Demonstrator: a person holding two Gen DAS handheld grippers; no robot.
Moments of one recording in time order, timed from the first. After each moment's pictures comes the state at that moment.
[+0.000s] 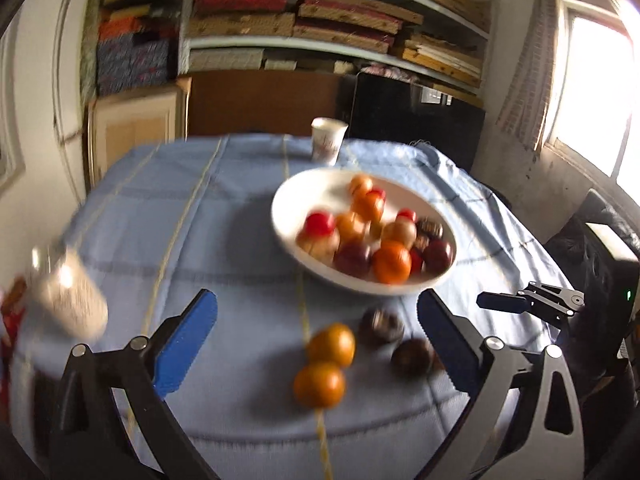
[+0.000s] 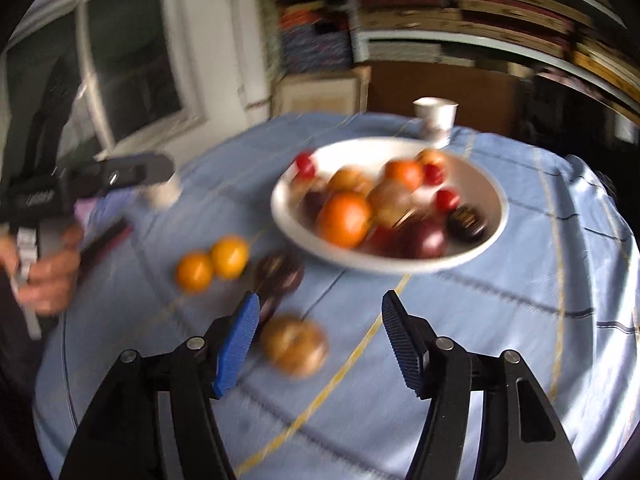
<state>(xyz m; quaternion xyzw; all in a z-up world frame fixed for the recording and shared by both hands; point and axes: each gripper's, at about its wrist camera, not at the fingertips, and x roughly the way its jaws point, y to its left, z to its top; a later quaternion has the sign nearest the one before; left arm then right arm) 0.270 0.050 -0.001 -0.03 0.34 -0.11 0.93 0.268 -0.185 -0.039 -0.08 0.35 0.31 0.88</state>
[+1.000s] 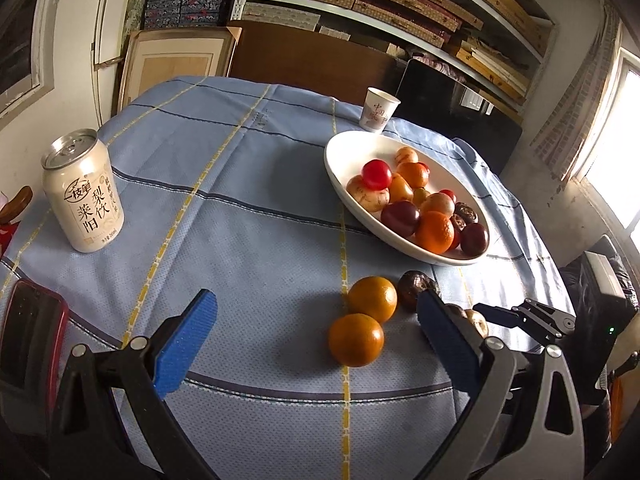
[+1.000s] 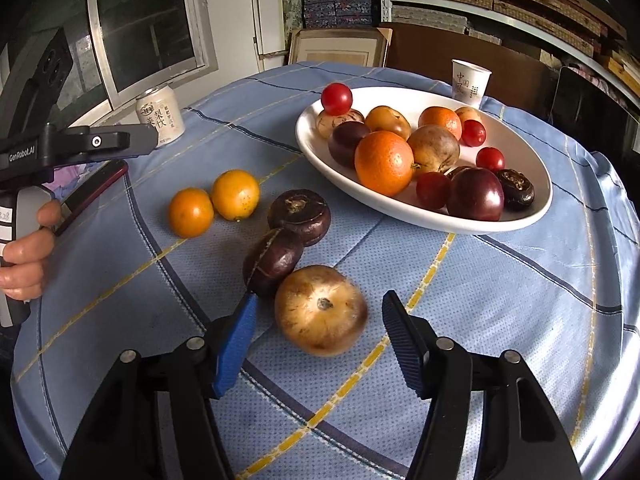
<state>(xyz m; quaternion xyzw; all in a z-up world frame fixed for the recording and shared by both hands) 0.266 0.082 -0.029 -0.11 0.39 -0.06 0.91 0.279 -0.160 -0.066 -0.11 0.40 0.30 0.86</state>
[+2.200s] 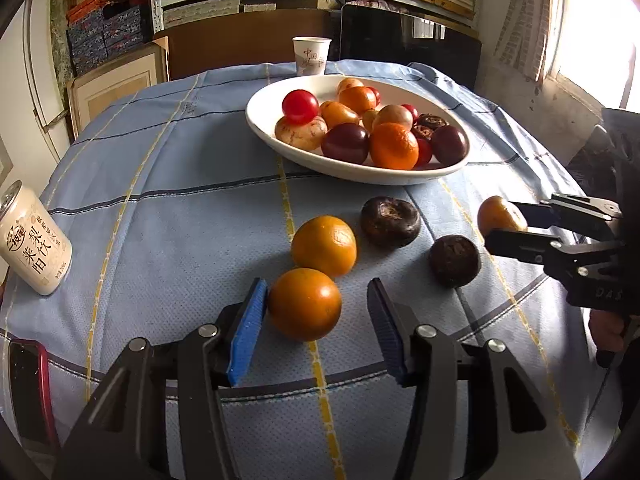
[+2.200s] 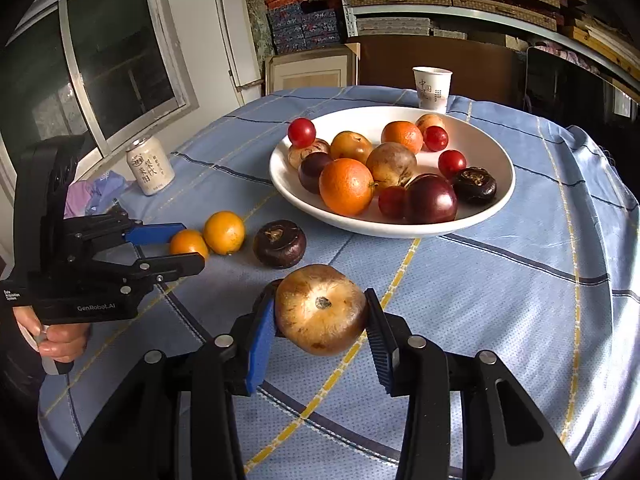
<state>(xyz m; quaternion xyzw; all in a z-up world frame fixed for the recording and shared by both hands) 0.271 0.023 -0.065 0.05 0.42 -0.12 0.90 0.278 -0.188 -0.050 -0.03 0.39 0.27 0.88</state>
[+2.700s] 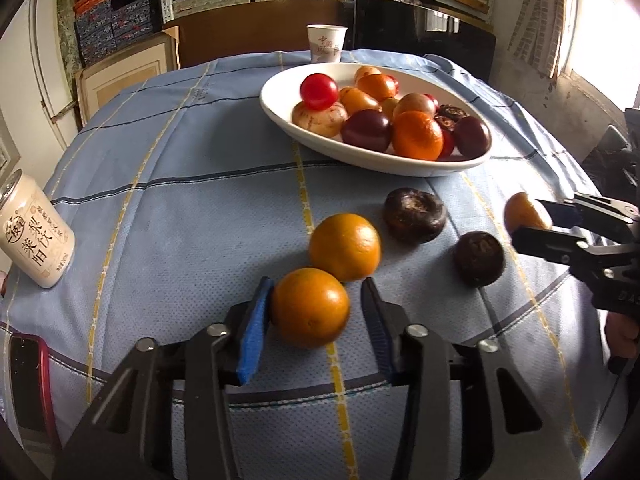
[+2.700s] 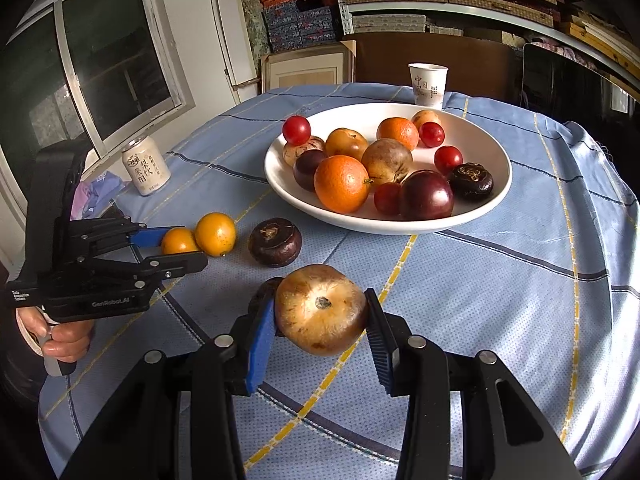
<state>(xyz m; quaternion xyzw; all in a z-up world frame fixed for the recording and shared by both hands) 0.282 0.027 -0.074 0.05 0.44 -0.10 0.89 0.278 -0.188 -0.051 -0.03 0.39 0.27 0.88</state>
